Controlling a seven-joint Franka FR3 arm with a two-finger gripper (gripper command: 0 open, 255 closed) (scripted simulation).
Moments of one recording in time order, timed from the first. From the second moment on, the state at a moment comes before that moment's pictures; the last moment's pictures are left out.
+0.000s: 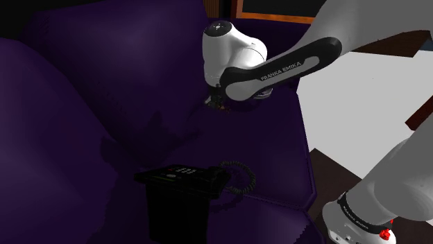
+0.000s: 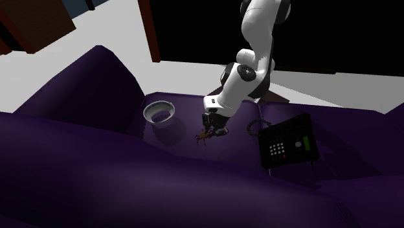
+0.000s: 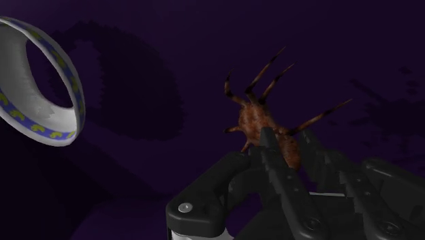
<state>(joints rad) 0.01 0.05 0.35 -2.09 -0.41 2.26 0.47</state>
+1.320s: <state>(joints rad) -0.09 -0.03 0.24 -2.05 -0.31 2.21 0.19</state>
